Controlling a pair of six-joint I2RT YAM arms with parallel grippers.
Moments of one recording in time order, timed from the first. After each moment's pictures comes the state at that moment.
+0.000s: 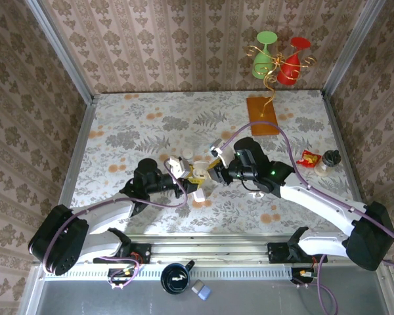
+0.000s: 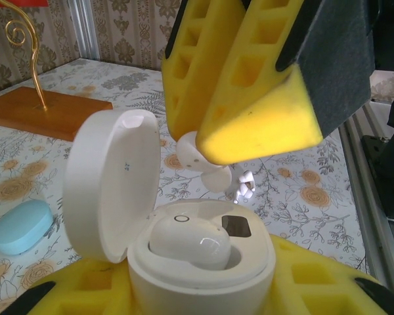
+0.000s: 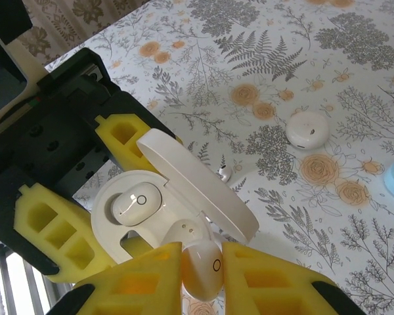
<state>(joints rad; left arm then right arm) -0.67 1.20 0.39 0.59 0.69 0.09 0.72 1.22 0.90 -0.27 -0.26 0.05</state>
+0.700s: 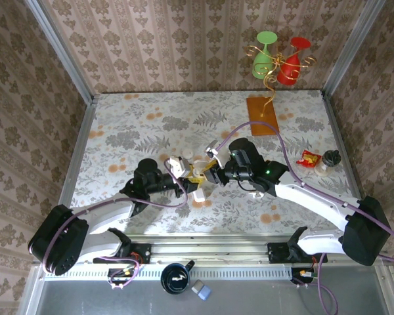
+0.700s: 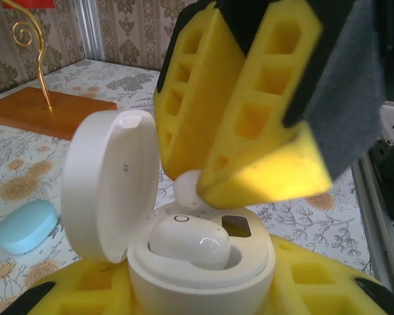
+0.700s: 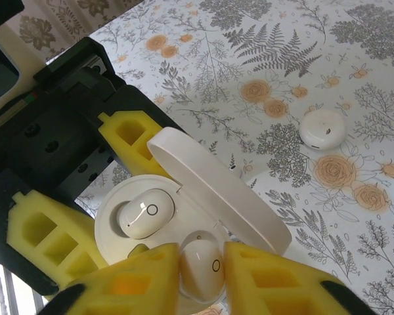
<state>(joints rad) -0.67 1.20 0.39 0.60 0.67 0.08 0.74 1.27 0.90 -0.24 -0.27 0.06</state>
